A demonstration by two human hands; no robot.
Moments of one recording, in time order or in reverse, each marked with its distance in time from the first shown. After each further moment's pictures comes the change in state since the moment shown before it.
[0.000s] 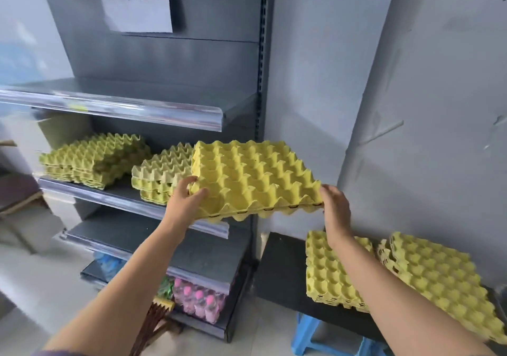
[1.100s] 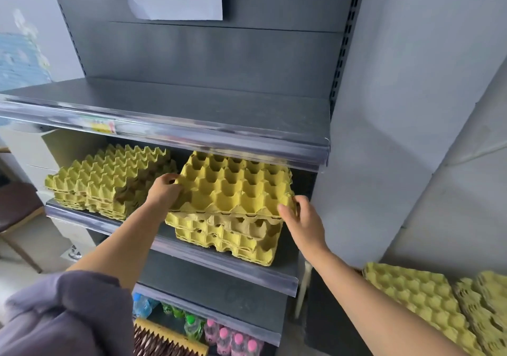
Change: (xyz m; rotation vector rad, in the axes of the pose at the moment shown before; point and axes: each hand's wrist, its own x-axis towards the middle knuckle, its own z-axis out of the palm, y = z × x) left_hand 0.306 -0.059 -0.167 0.186 0.113 -0.166; right_hand 0.052 0.024 0.294 -0.434 -0.278 -0.177
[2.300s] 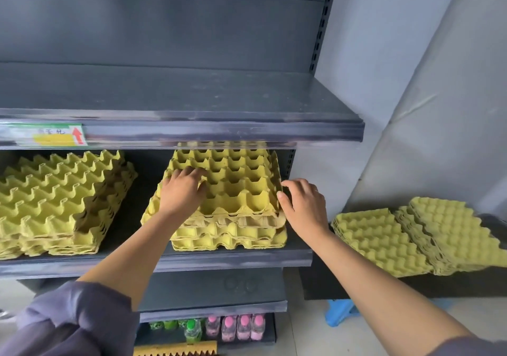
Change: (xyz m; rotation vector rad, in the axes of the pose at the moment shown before) left_hand 0.061 -0.013 0.019 0.784 -0.214 0.834; right_hand -0.006 -0.046 0.060 -0.693 0.215 0.026
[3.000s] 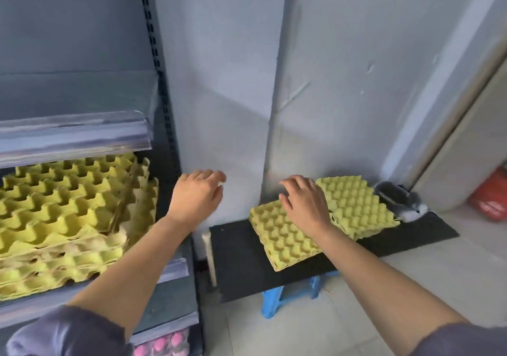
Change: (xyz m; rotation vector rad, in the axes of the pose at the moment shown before) left_hand -0.008 0.319 0.075 -0.003 0.088 0.555; right_hand -0.049 0.286 -0.121 -0.248 0.140 0.011
